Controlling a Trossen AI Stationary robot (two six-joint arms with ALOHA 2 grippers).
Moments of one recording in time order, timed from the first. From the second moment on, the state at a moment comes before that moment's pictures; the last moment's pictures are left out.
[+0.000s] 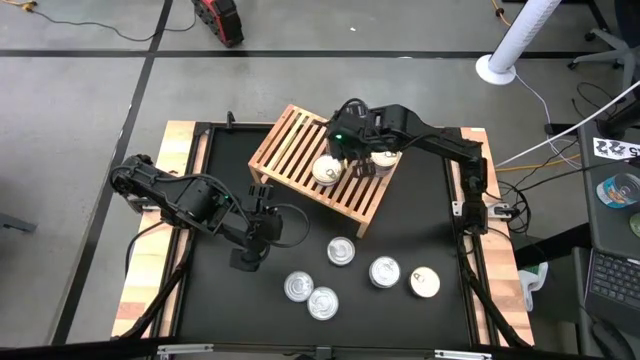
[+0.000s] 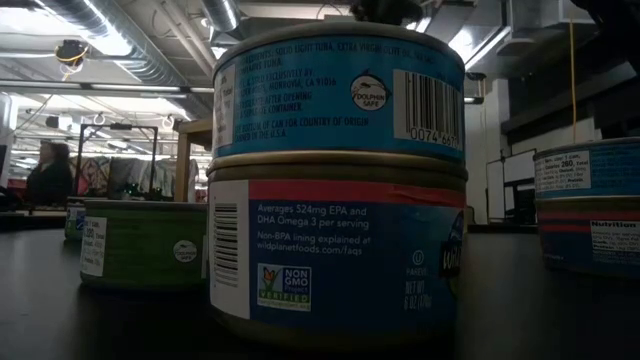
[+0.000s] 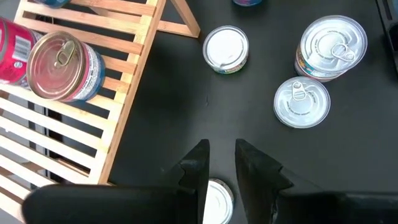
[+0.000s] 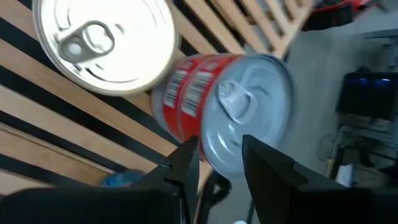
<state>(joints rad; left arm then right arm) -0.43 1.60 1.88 -1.43 -0.35 -0.18 -0.17 1.97 2.32 -1.50 0.41 -0.53</state>
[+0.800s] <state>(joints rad) -0.43 1.60 1.61 -1.39 -0.30 -0.45 0.19 1.74 2.30 -1.57 0.30 -0.19</state>
